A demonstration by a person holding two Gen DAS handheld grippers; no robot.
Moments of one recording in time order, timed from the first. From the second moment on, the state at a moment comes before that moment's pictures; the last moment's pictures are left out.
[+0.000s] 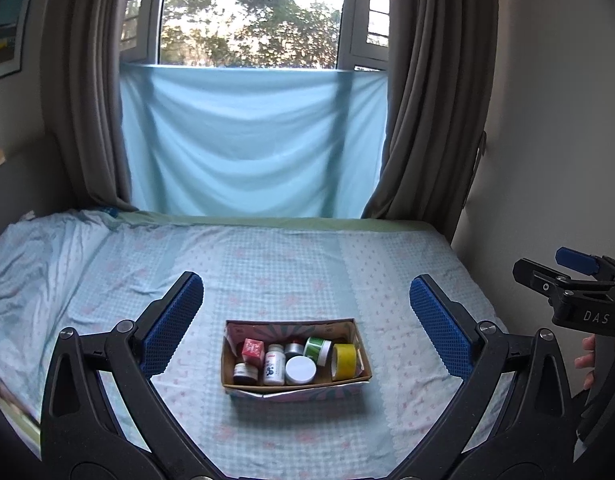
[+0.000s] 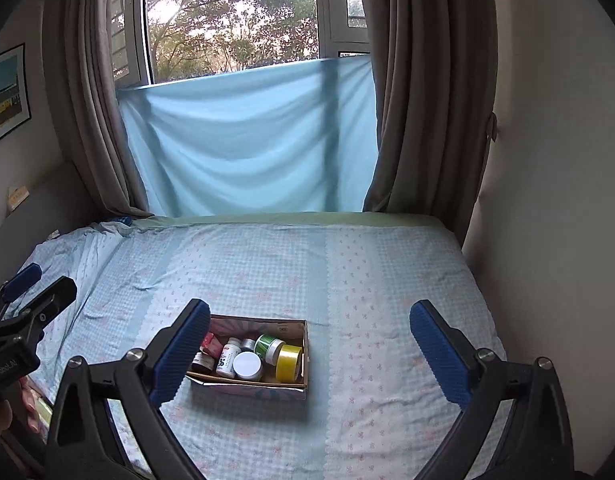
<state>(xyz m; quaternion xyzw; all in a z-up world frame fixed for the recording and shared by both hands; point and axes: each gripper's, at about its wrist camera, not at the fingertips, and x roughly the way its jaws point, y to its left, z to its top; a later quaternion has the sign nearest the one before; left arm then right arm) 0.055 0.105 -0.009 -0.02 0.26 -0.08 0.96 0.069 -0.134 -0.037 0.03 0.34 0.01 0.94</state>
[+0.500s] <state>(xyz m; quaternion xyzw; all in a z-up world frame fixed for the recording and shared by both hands) 0.044 0.100 -0.005 -0.01 0.25 -0.07 0.97 0.060 -0.138 -0.036 0.04 0.33 0.01 0.94</state>
